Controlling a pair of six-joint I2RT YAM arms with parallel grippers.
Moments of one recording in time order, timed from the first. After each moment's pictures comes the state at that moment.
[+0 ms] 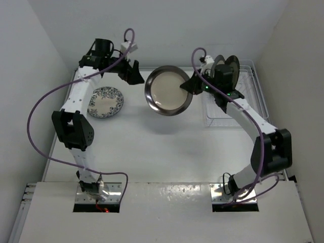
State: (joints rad) left arm -0.14 1.90 1.98 -0.84 0.82 0.36; right arm 0.27 1.59 1.17 0.09 -0.60 0.25
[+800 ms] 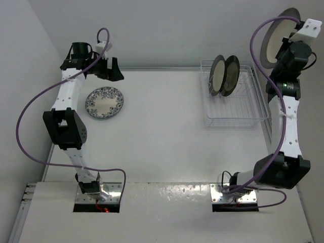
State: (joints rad) left arm 0.09 1.90 1.92 -0.74 0.67 0.22; right arm -0.23 1.39 1.49 0.03 0.34 -0.09
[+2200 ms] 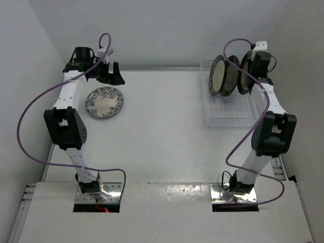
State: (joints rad) left arm 0.09 1.90 1.84 -0.73 0.67 0.21; right arm -0.18 1.80 1.45 0.02 0.29 -0.29
